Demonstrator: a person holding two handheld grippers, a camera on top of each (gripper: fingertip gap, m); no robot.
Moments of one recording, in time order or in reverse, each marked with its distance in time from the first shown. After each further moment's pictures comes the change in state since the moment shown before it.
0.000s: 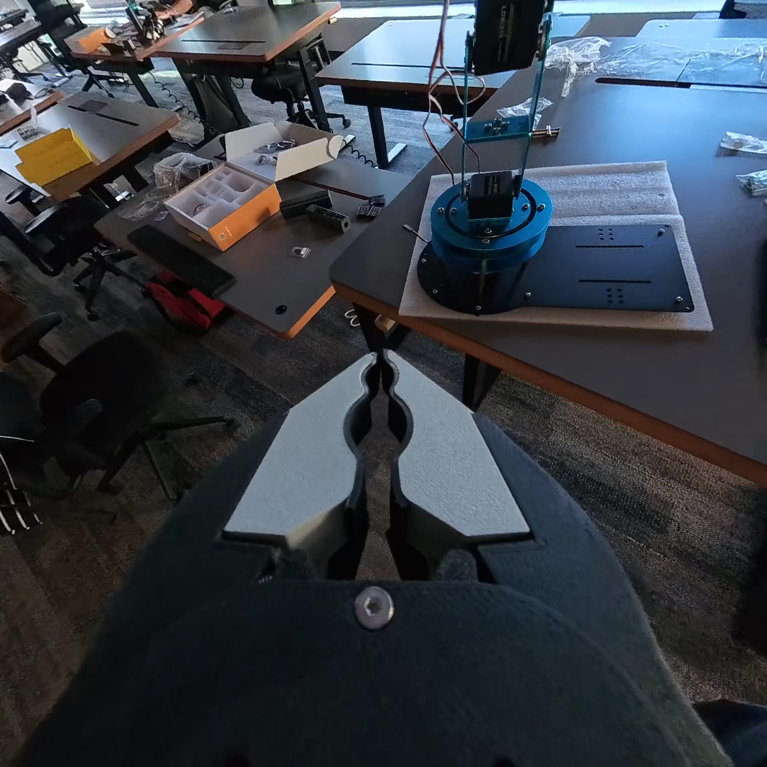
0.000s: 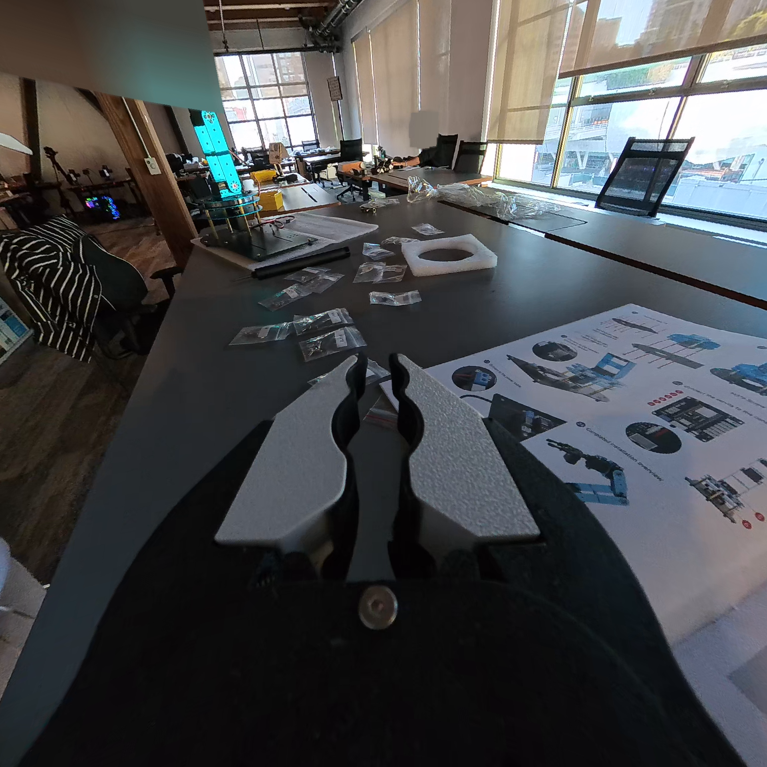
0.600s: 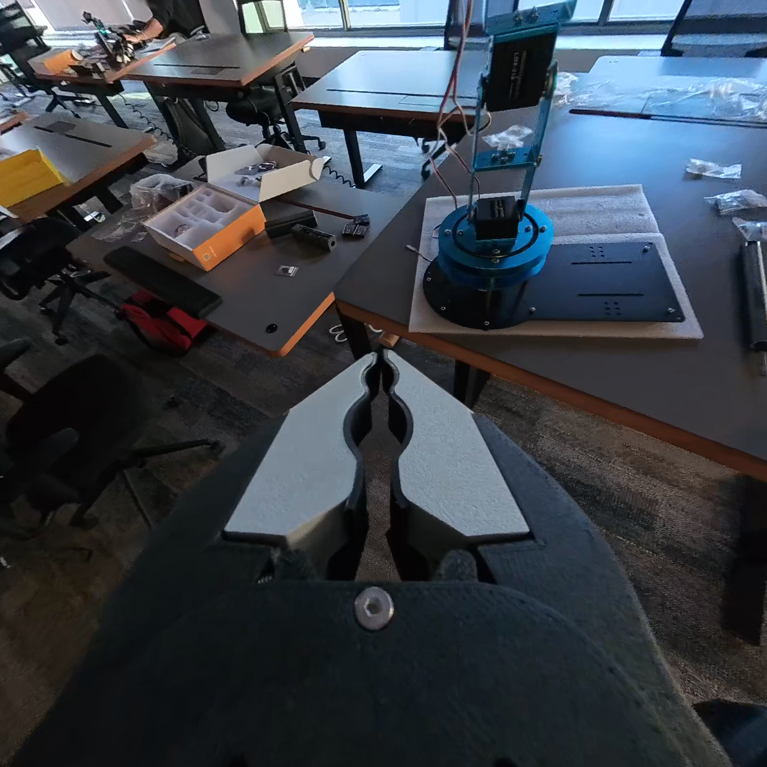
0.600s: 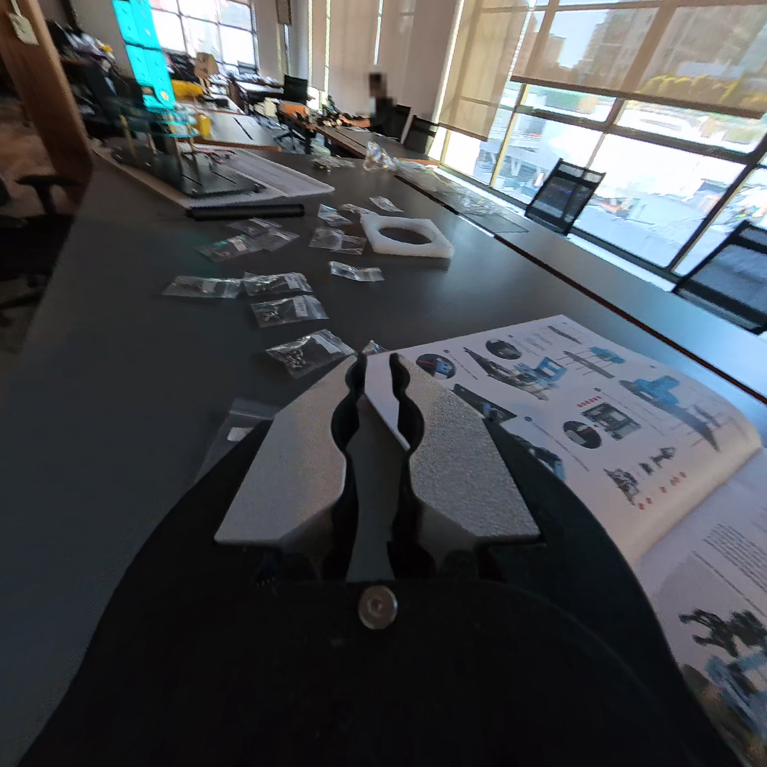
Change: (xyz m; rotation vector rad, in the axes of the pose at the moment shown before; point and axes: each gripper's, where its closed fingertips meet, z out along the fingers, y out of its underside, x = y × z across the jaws) left arm -0.029 -0.012 0.001 0.038 0.071 0.006; right arm 0.002 0.008 -0.002 -0.081 0.148 -0.225
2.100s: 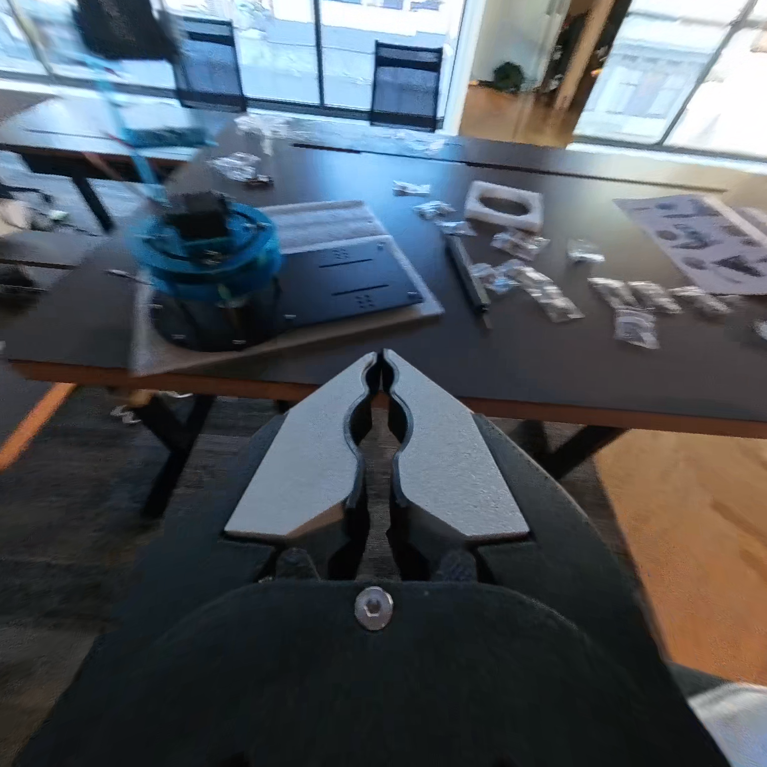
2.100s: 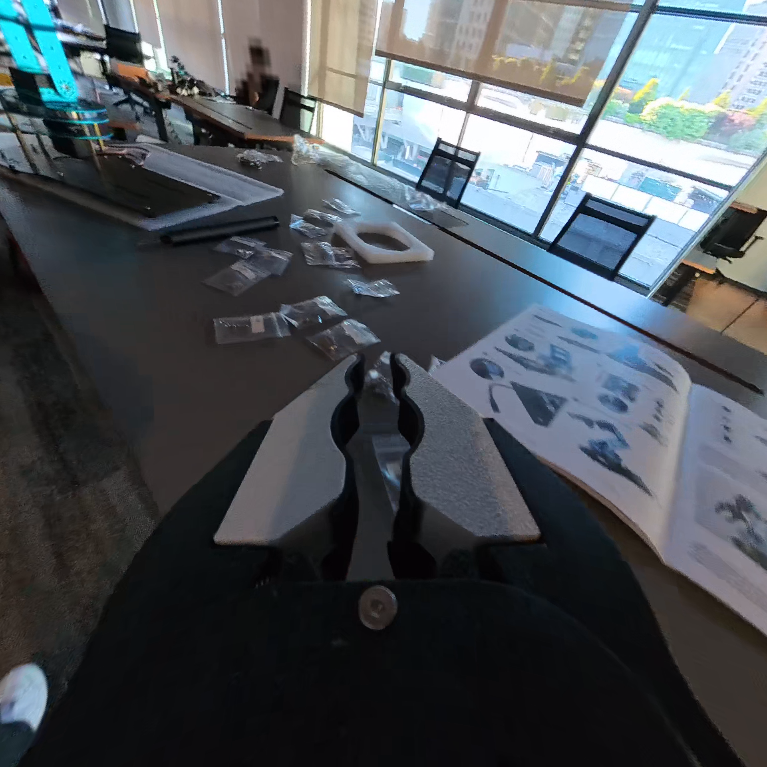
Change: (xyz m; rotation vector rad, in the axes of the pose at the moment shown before) left arm 0.168 0.035 0.015 0.129 0.574 -0.013; right arm -0.097 -0.035 0.004 -0.057 0.324 0.009
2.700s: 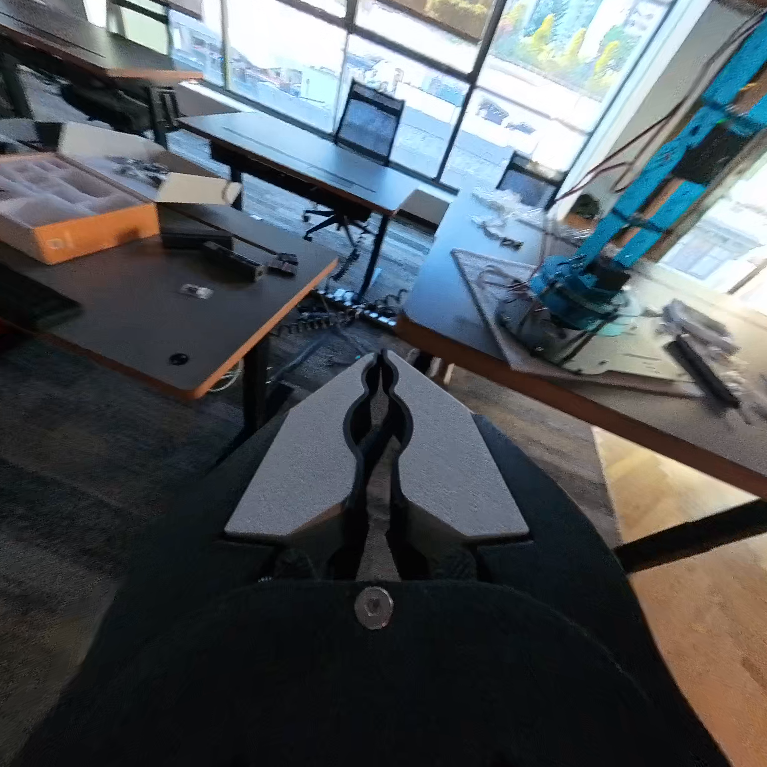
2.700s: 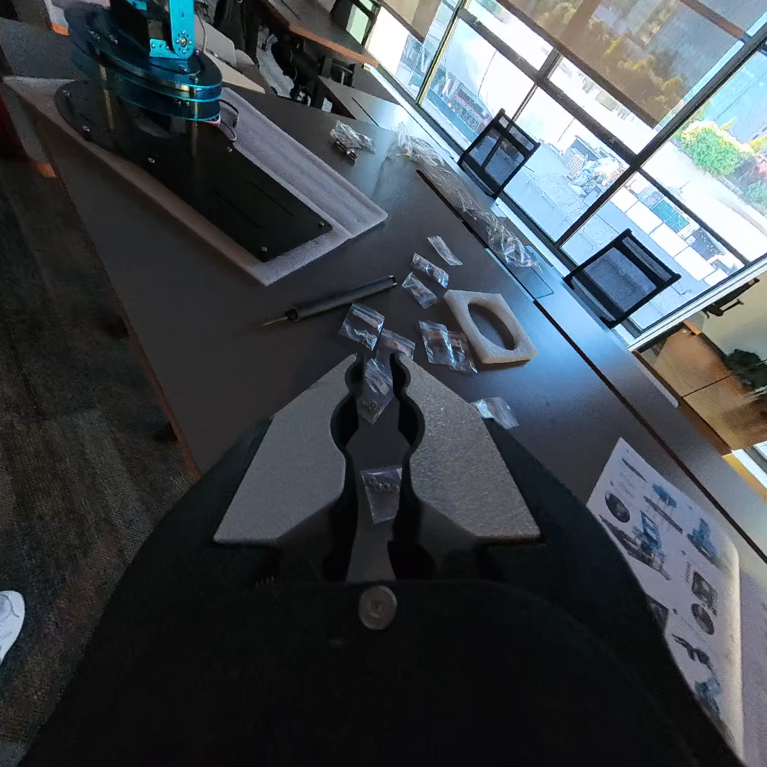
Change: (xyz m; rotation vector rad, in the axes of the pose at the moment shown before) left arm -0.361 0.031 -0.108 0.143 -0.201 -0.256; right arm -0.171 -0.091 0.121 -0.150 -0.051 -0.271
